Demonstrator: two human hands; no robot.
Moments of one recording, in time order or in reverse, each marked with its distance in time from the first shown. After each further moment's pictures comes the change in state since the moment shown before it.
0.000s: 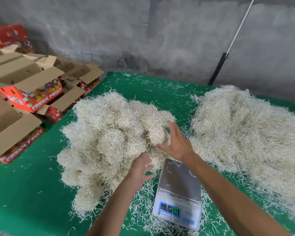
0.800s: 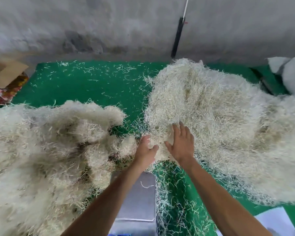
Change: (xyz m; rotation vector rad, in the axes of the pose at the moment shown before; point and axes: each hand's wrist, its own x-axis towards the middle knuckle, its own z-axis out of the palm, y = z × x) left_hand 0.147 -0.033 0.245 0.731 -0.181 0.290; right_hand -0.003 0.269 0.001 -0.221 0.060 0.462
